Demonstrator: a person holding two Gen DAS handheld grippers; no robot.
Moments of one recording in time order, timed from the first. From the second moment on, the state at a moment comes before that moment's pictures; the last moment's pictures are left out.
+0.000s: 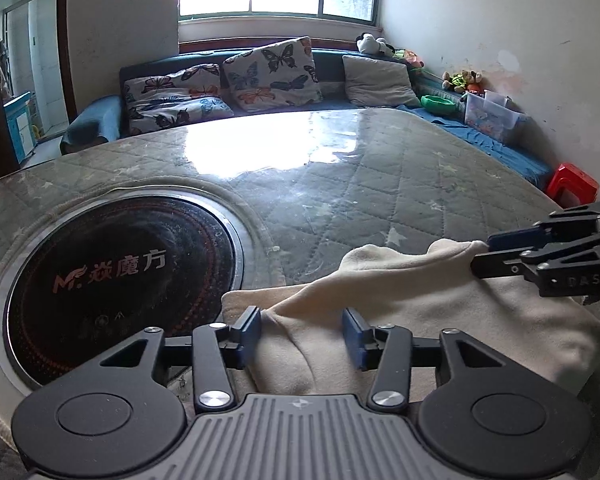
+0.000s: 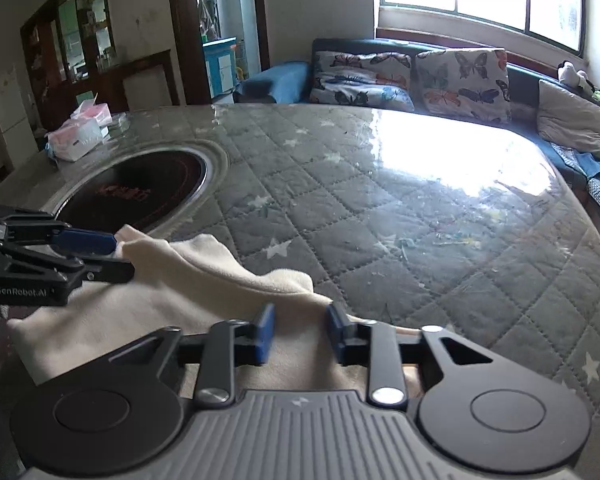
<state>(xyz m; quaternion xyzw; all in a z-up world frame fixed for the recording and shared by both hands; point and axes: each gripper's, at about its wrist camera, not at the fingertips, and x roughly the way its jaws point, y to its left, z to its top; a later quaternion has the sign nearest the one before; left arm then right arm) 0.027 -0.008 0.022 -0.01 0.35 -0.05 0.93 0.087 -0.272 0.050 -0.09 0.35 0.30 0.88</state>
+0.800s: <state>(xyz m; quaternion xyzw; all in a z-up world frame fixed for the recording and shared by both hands) -0.027 -0.033 0.038 -0.01 0.33 -0.03 0.94 0.013 -0.295 0.067 -0.06 0.29 0.26 0.92</state>
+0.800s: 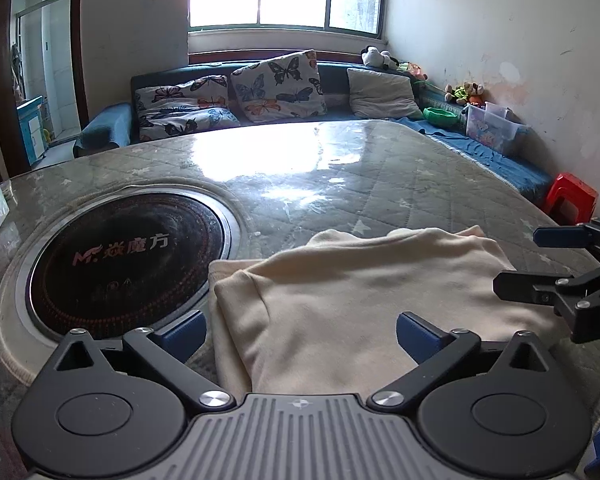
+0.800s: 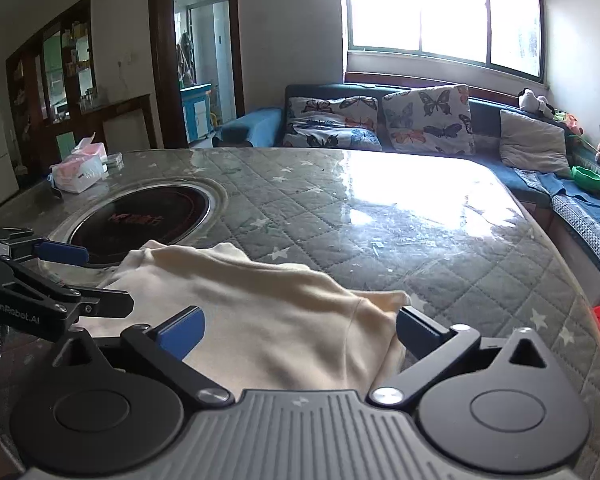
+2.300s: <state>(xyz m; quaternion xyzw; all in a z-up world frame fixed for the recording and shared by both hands) -0.089 -0.055 0.034 -0.01 0.31 0.00 0.95 -0.056 -0.320 0.052 -0.02 0.30 0.21 0.93</state>
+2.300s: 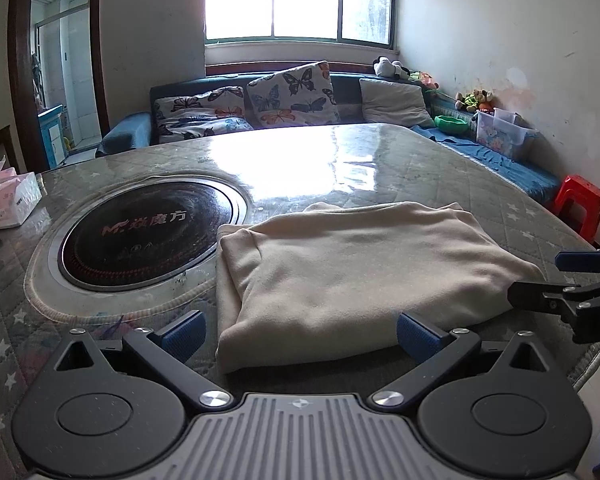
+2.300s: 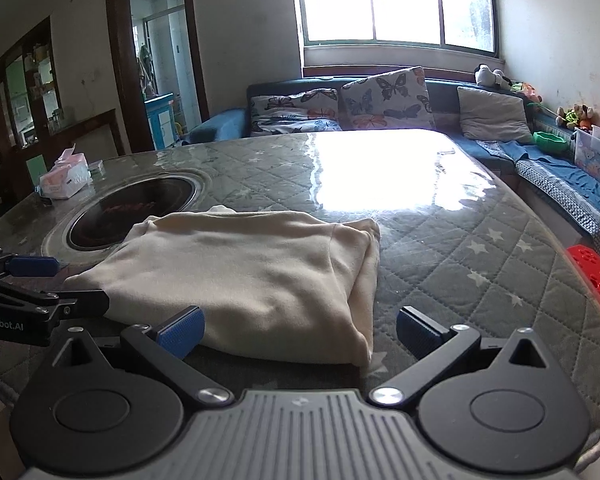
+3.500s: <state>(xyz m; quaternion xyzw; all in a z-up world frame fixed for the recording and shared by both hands) -0.106 -0.064 0.027 -0.01 0.31 0.01 0.95 -0.078 -0.316 0.045 -0.02 0.30 0.20 0.93</state>
